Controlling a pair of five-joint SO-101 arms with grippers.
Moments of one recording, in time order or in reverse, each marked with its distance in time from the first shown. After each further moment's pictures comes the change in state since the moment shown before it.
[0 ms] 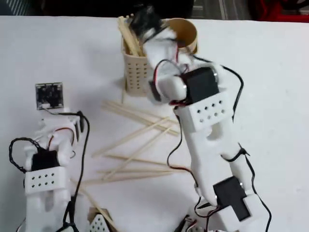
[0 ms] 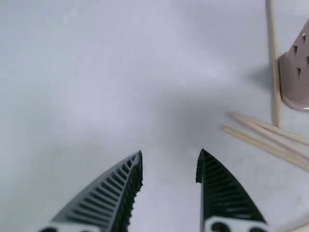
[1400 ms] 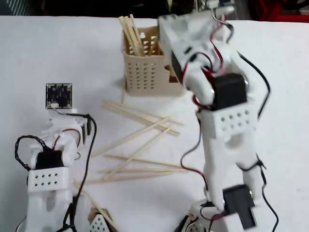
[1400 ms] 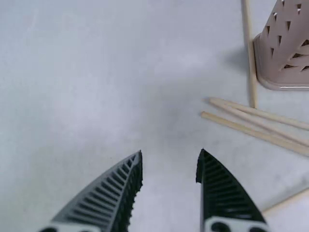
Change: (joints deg) left arm 5.0 0.0 0.0 2.5 -1.1; right arm 8.6 -3.0 -3.8 -41.9 -19.5
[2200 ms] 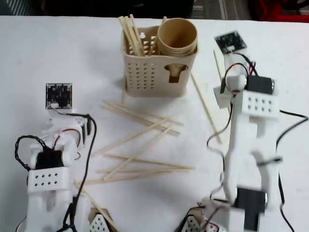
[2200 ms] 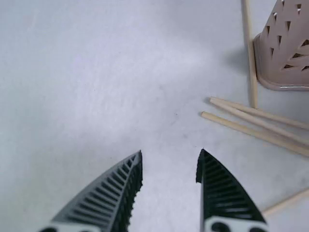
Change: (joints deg) left arm 0.0 0.0 0.0 0.0 0.0; right arm 25.6 -6.4 36.0 19.6 26.6
